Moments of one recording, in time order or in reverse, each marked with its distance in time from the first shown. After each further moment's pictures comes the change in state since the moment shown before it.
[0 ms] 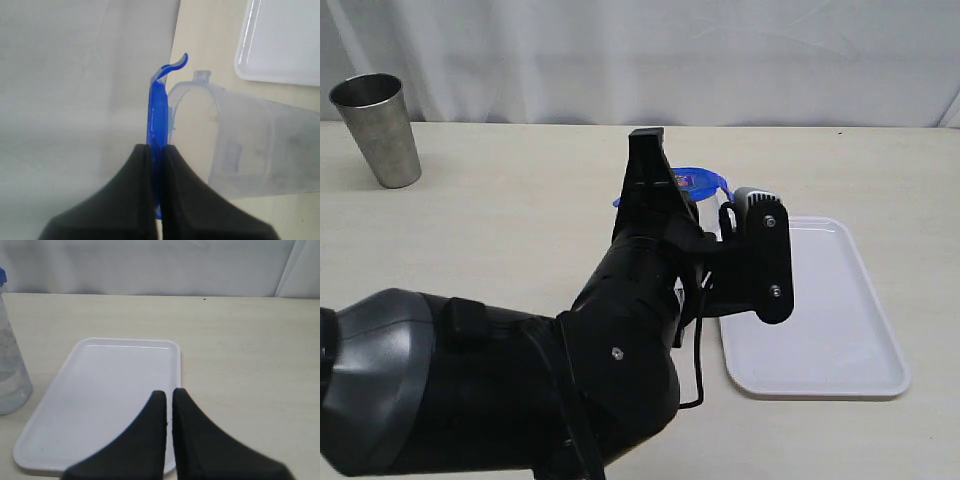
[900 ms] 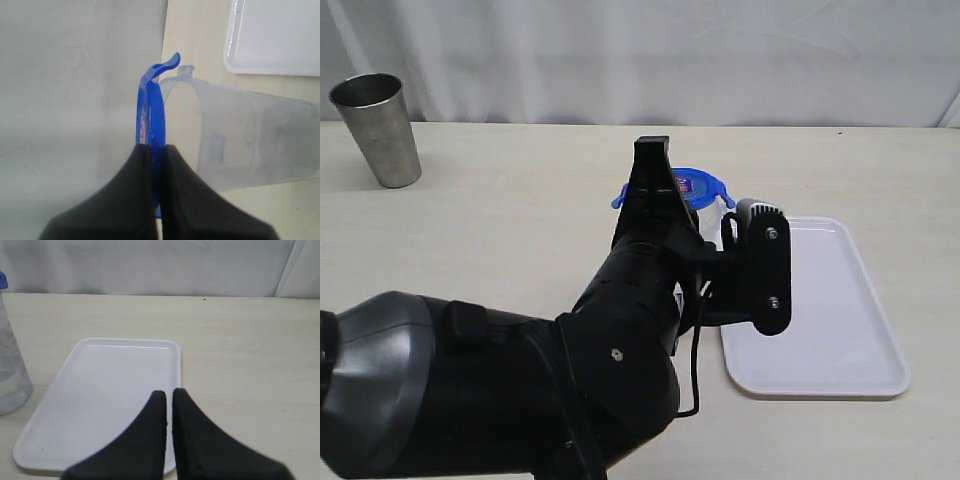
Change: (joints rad) left arm 0.000 0.000 0.004 -0.030 -0.014 0.059; right arm 0.000 0.000 0.000 0.000 0.000 0.000
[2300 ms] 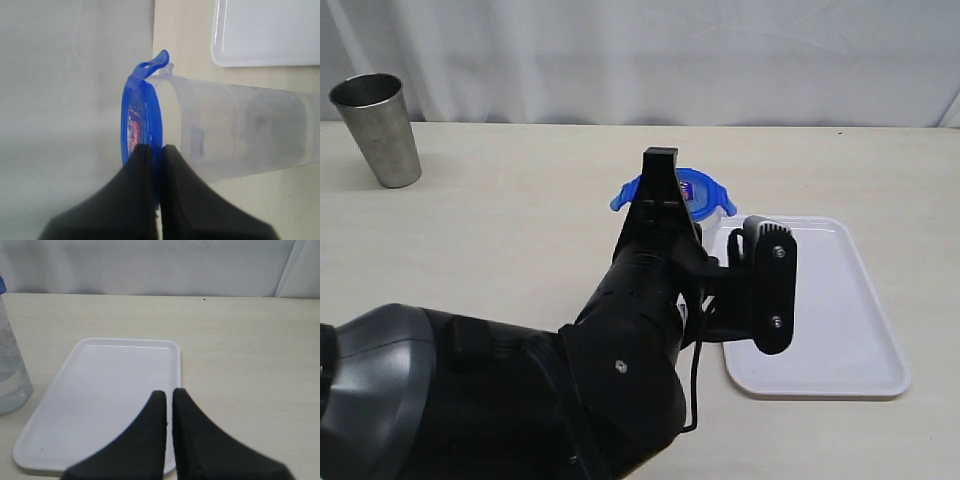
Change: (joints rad) left arm -0.024 0.000 0.000 -0.051 0.005 0.085; right arm 0.000 0.000 0.000 0.000 0.000 0.000
